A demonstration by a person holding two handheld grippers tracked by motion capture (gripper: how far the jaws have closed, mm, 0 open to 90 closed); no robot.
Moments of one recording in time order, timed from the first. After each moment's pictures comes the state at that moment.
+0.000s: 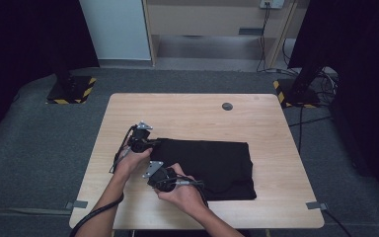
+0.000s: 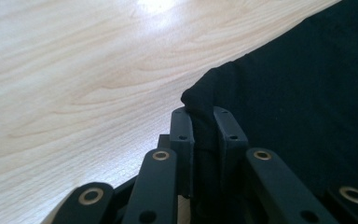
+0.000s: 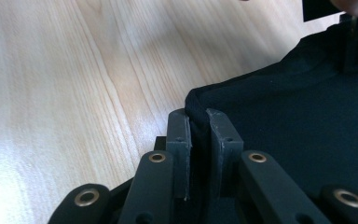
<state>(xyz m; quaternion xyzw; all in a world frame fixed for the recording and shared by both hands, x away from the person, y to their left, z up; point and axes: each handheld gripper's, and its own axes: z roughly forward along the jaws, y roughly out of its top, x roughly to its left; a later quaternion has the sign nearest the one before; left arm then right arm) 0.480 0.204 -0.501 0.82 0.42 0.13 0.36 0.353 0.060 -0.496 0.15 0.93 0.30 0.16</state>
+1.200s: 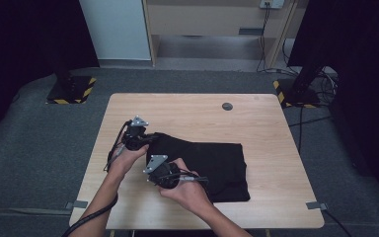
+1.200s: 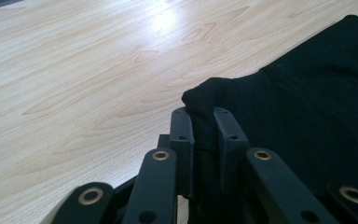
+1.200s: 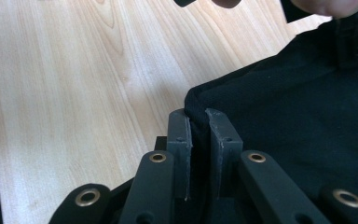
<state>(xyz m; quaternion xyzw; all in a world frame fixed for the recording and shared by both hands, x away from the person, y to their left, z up) 0.458 0.205 -0.457 0.81 0.41 0.16 0.38 0.343 0.048 -0.449 0.15 0.92 0.33 0.15</state>
